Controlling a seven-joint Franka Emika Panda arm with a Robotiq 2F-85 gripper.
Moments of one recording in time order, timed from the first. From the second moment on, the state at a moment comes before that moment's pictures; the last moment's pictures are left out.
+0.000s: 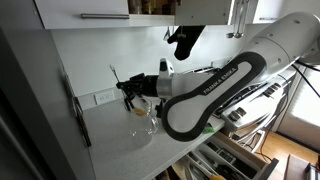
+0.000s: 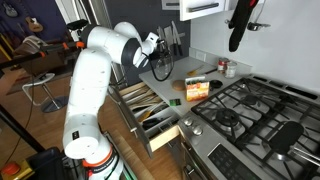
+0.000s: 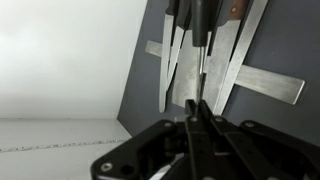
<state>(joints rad) -0.20 0.51 0.88 -1.99 0.26 3.90 -0.88</state>
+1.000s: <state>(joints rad) -0.12 0.46 0.80 -1.96 0.49 3.85 -0.95</state>
